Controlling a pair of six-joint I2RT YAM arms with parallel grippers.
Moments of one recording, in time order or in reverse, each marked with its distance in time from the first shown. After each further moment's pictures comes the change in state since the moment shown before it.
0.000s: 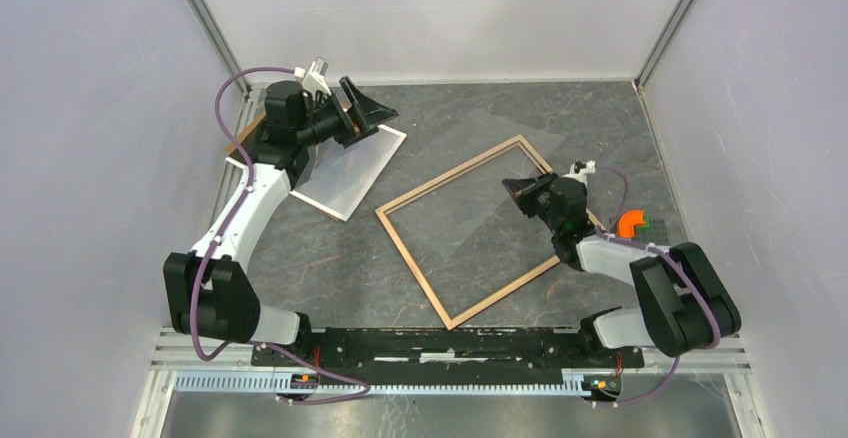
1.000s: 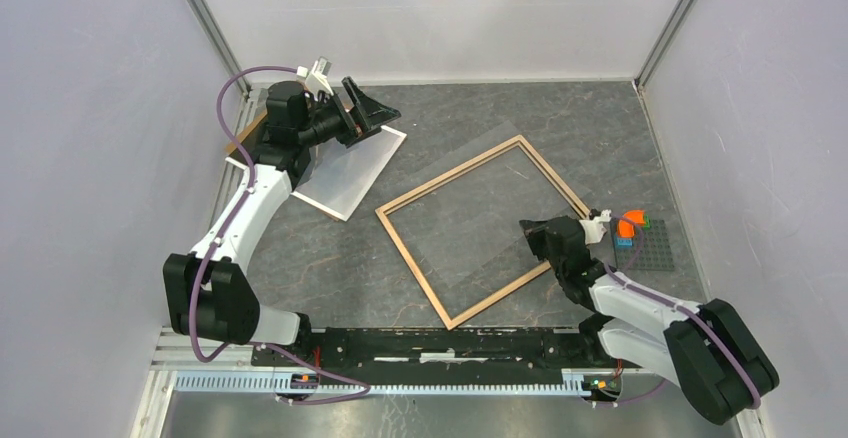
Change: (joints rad) left arm -0.014 -0.007 -0.003 0.016 0.005 -0.001; right arm 0.177 -0.325 -0.229 -0.346 0.366 0.193
